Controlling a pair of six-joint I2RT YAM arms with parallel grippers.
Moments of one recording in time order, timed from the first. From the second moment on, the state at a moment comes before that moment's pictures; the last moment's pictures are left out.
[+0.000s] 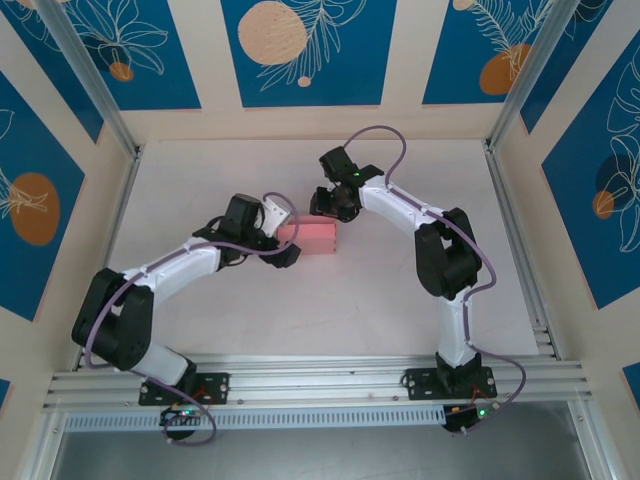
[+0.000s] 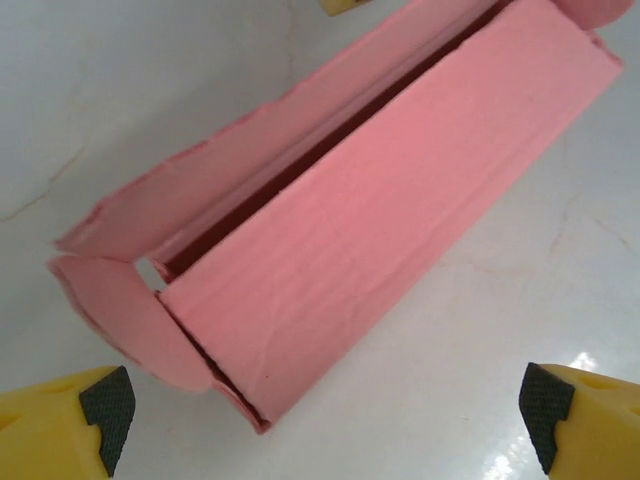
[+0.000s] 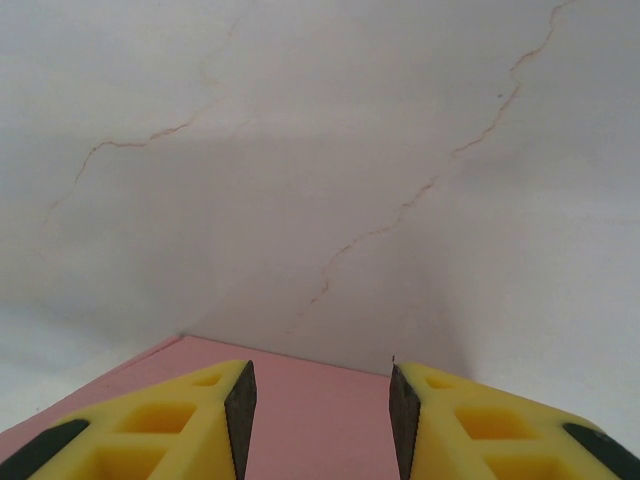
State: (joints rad) left arm -0.48 1.50 0.92 -0.24 0.23 0.14; right arm 0.55 2.05 1.70 -0.72 -0.13 0.61
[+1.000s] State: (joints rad) left arm -0.51 1.65 0.97 -0.20 0.05 -0.03; right arm 0.66 2.00 1.56 -0.55 0.10 0.49
